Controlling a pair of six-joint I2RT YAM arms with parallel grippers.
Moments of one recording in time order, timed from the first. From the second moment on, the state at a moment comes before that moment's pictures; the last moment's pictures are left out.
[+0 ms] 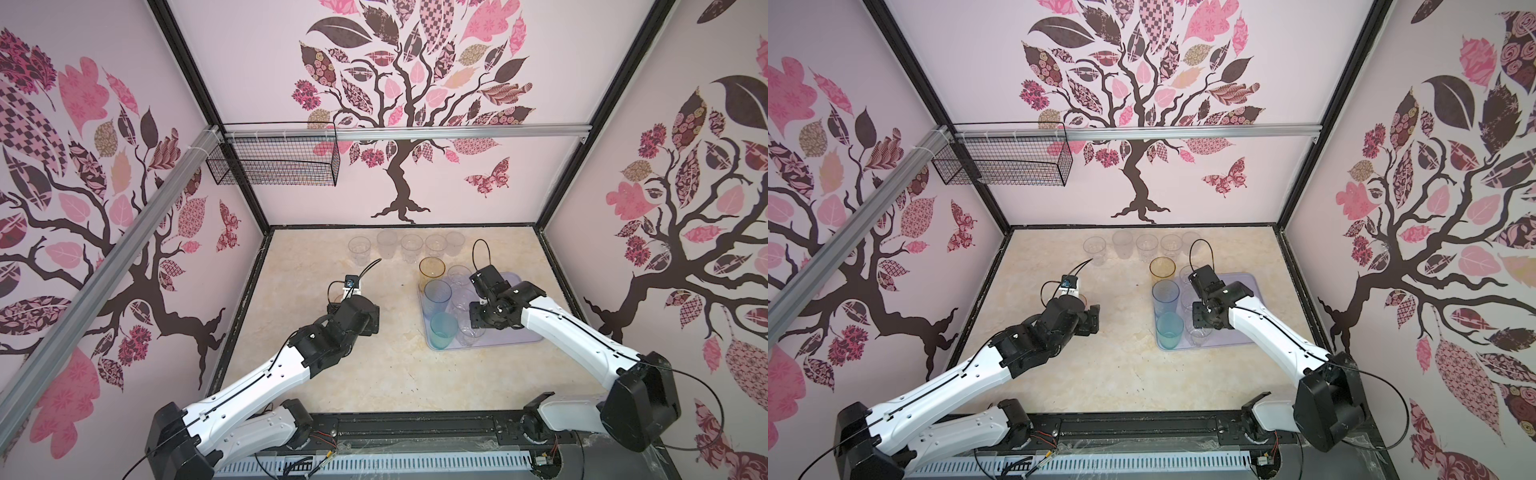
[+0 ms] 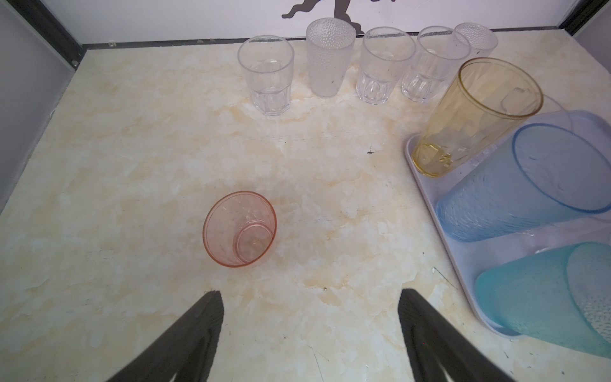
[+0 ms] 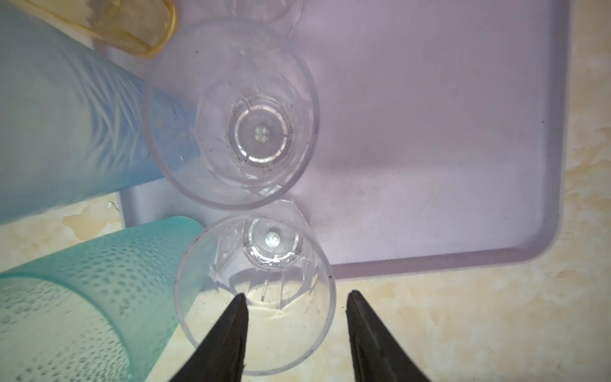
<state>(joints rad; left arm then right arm) -0.82 1.02 0.81 -0.54 -0.53 -0.47 0.47 1.31 1.02 -0.91 0.15 0.47</state>
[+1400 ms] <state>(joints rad) -0.21 2.06 1.71 -0.56 -0.06 -0.29 0.45 1.28 1.08 -0.71 0.00 0.52</state>
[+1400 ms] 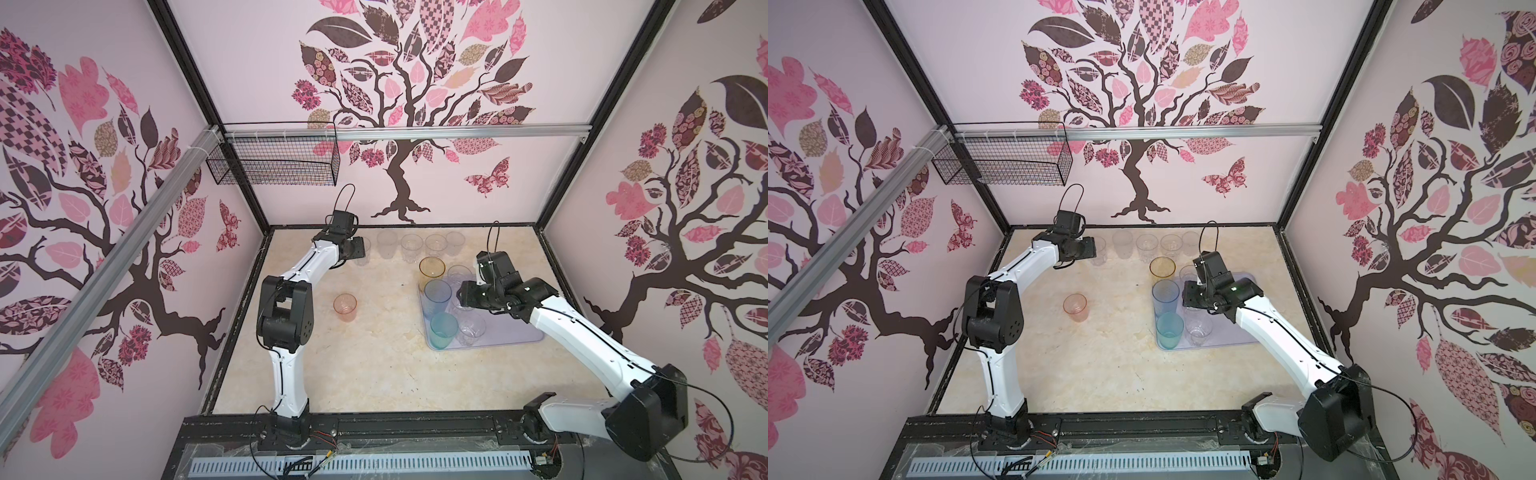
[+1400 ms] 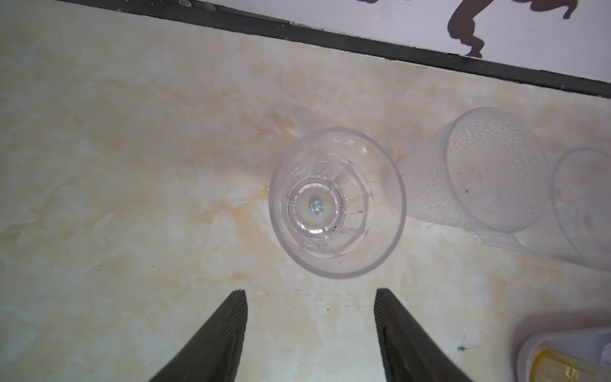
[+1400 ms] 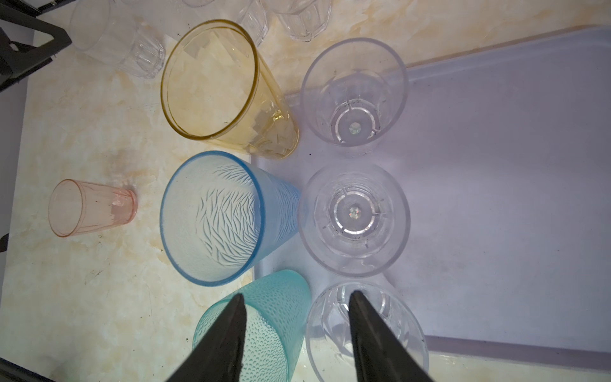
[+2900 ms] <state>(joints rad) -0.18 2.17 1.78 -0.50 -0.08 -0.37 0.45 1.37 1.12 -0.69 0.00 0.49</state>
